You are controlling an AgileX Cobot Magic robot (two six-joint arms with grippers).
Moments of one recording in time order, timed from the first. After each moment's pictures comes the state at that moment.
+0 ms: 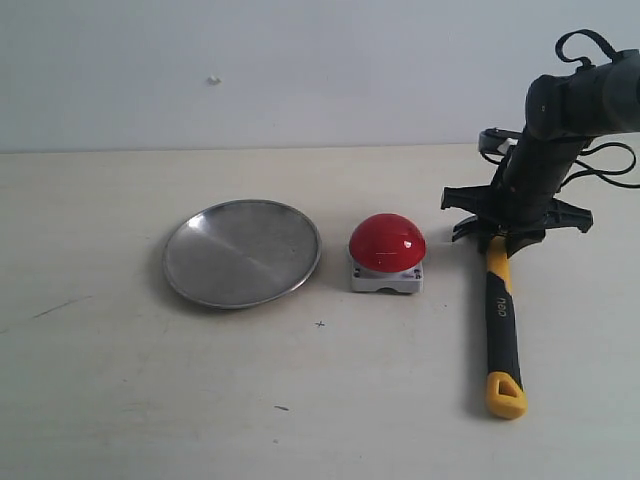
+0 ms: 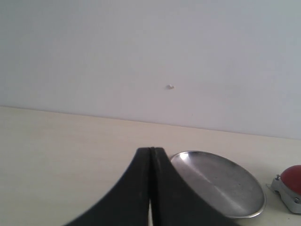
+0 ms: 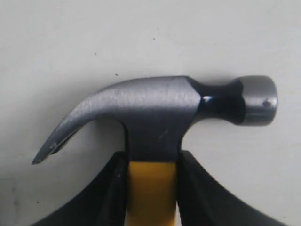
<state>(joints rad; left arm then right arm) -0.14 0.01 0.00 0.04 0.09 -0.21 -0.02 2.25 -1.56 0.01 0.78 0.34</state>
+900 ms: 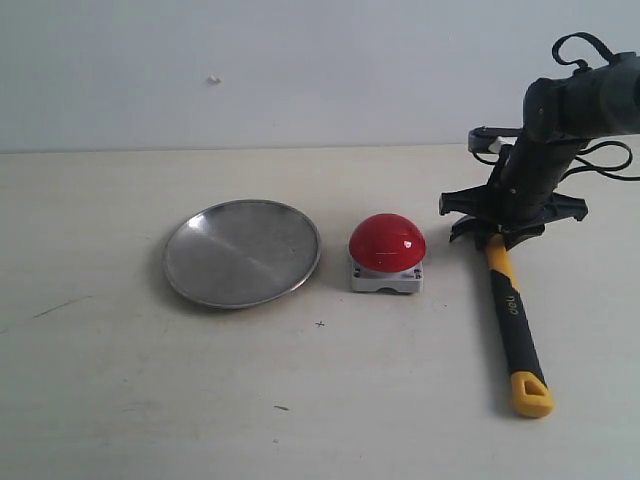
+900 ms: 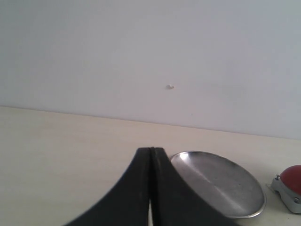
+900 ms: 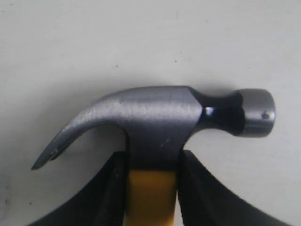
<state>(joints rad) -0.14 0.01 0.00 0.04 0.09 -0.21 -0.01 2.25 -1.56 0.00 0.73 0.19</state>
